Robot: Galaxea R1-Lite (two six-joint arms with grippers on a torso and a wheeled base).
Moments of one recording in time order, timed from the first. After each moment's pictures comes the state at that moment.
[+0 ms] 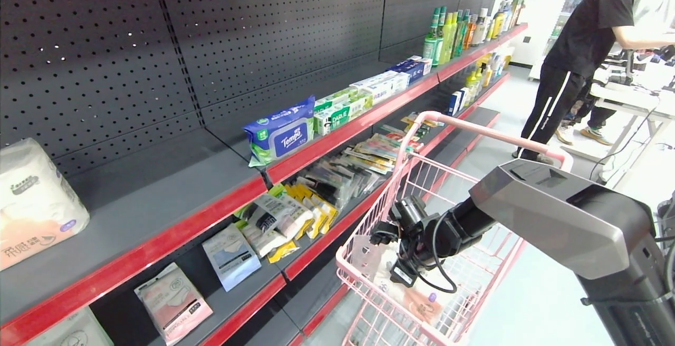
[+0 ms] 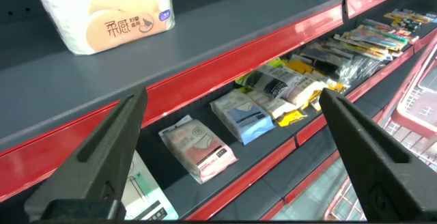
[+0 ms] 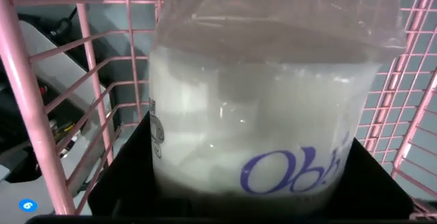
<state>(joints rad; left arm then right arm) 0.18 0.00 0.00 0.01 -0.02 0.02 0.46 2.50 -1.31 -0.04 -0.07 -0.47</state>
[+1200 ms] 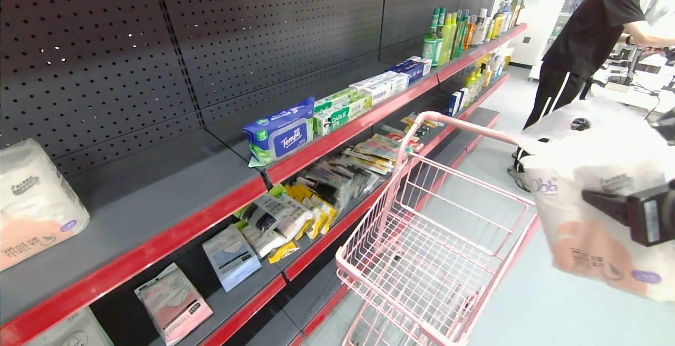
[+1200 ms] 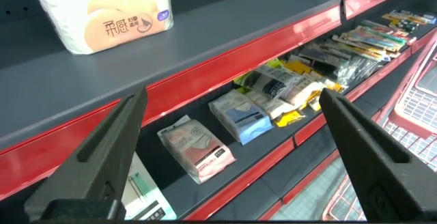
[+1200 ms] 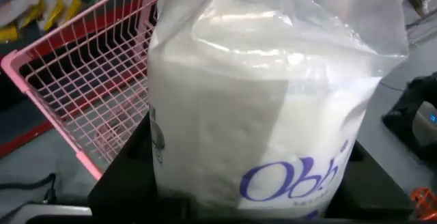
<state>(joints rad) 0.18 0.00 0.00 0.01 -0.02 0.02 0.24 1.12 -0.75 0.06 -0.32 -0.18</state>
